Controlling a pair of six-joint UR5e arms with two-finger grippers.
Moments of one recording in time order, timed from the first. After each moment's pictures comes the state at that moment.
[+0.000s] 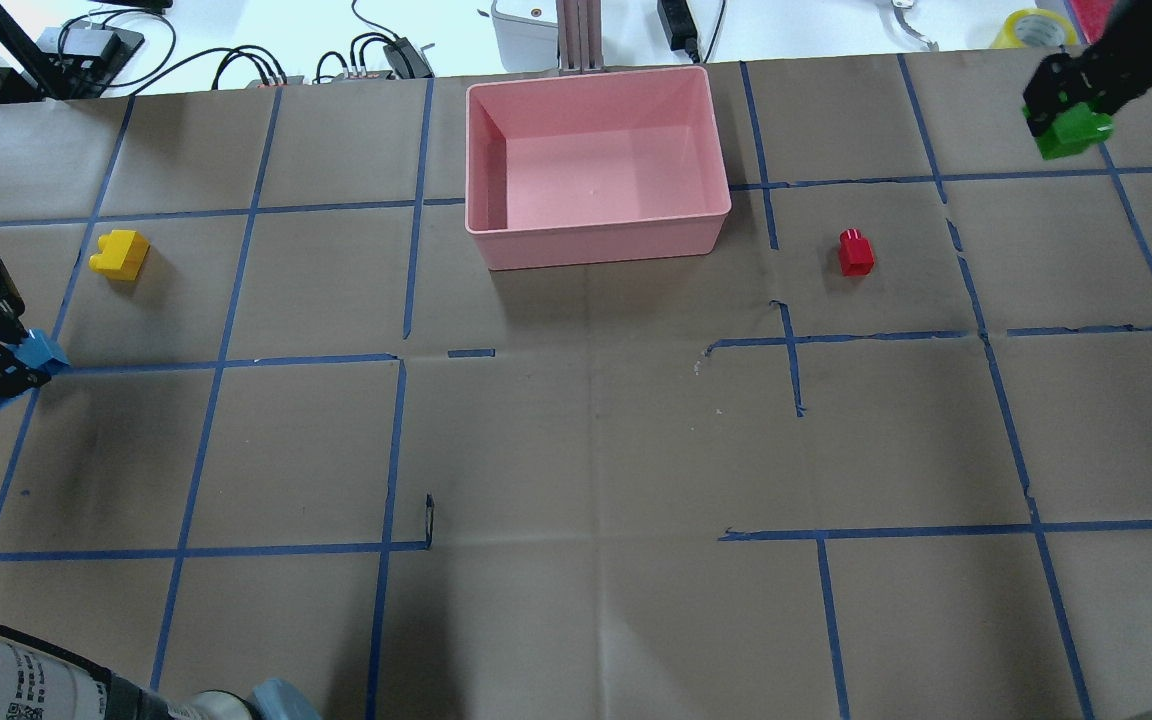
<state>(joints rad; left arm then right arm) -0.83 -1.92 -1.82 -0.81 1.50 1.66 1.30 -1.30 1.43 -1.90 -1.56 -0.42</state>
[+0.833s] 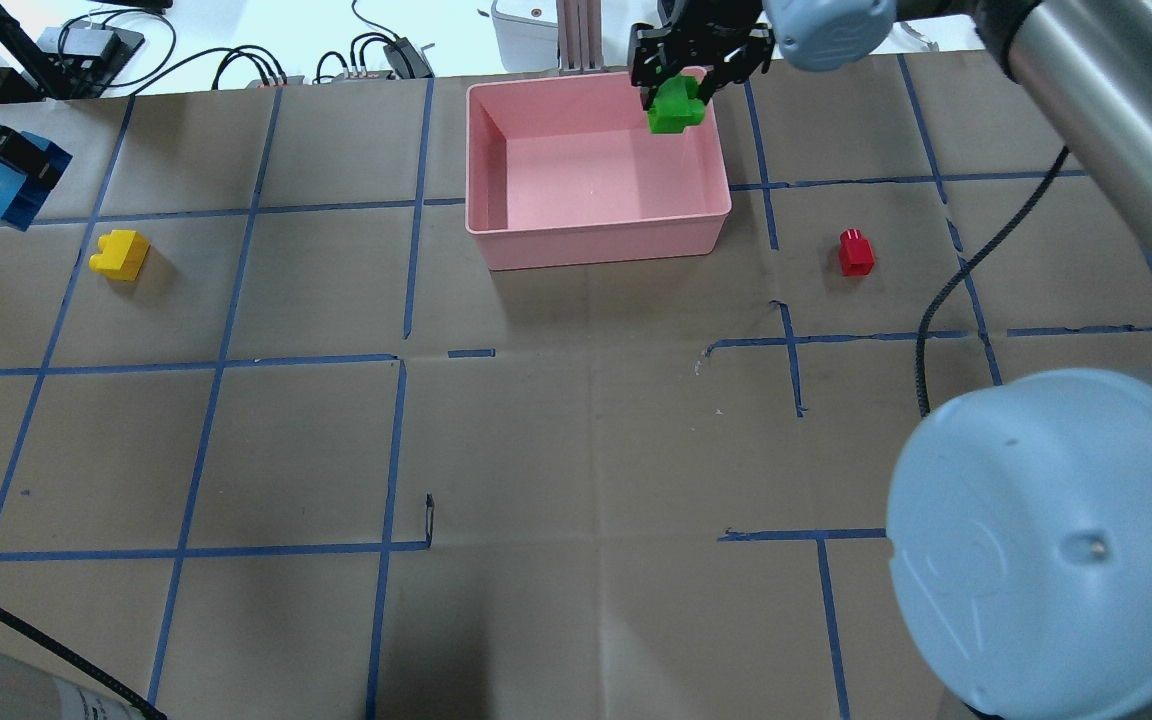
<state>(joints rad) -1.10 -1.90 -1.39 -1.23 1.50 0.79 1.71 -0.95 1.10 -1.91 -1.34 0.03</state>
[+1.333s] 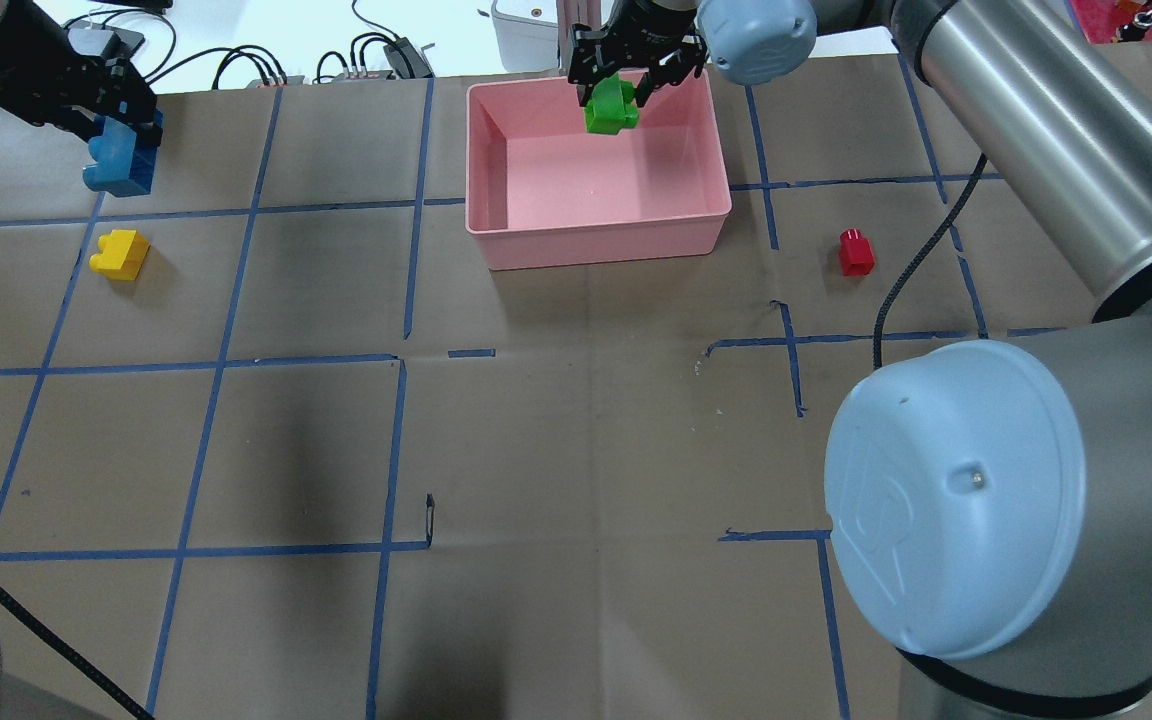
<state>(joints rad) -1.26 -1.91 -1.35 -1.31 1.50 0.31 1.74 -0.89 1.04 -1.96 -1.30 0.04</state>
